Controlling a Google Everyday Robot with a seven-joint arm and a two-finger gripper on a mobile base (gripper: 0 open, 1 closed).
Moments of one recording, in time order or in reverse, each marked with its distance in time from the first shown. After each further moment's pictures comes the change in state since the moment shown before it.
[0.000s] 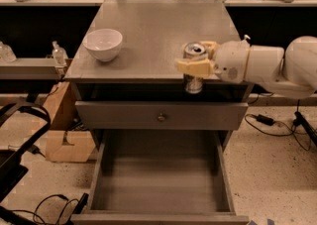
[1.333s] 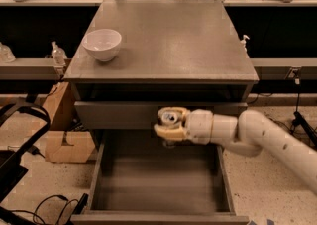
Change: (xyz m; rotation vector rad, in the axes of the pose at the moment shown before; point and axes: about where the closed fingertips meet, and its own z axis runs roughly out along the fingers) arm 0.190 0.082 0.059 -0.153 -0.061 0.029
